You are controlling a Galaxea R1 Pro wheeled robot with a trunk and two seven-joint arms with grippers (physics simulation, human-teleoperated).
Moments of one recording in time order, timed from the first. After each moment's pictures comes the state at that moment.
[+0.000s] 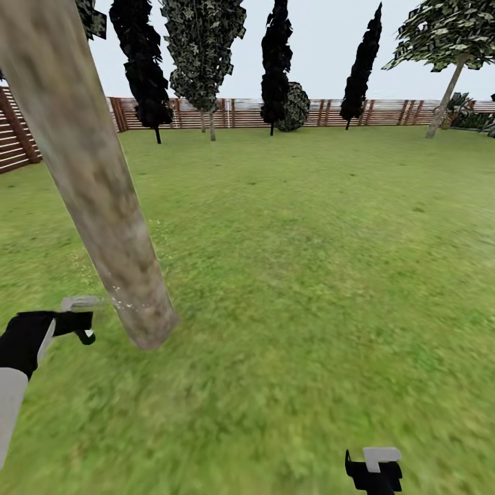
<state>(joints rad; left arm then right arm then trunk) -0.91 0.40 0.27 -0.65 -0.22 0.57 -0.34 -0.46 -0.06 -0.04 -0.04 0.19 -0.50 -0.31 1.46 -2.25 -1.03</state>
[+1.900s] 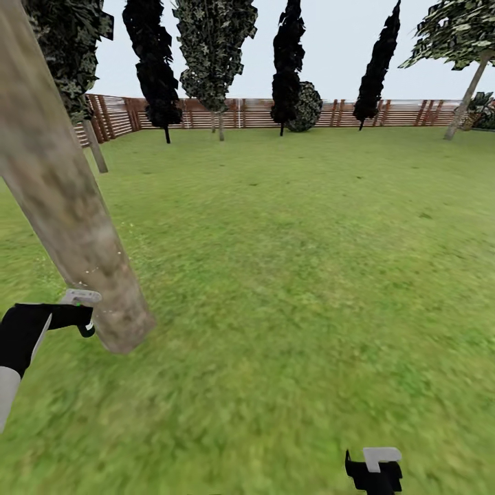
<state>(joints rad) -0.90 0.43 0.17 -0.73 -0.27 0.58 -0.45 -0.46 -0.06 -0.04 -0.04 0.19 -0.50 -0.31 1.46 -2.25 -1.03</state>
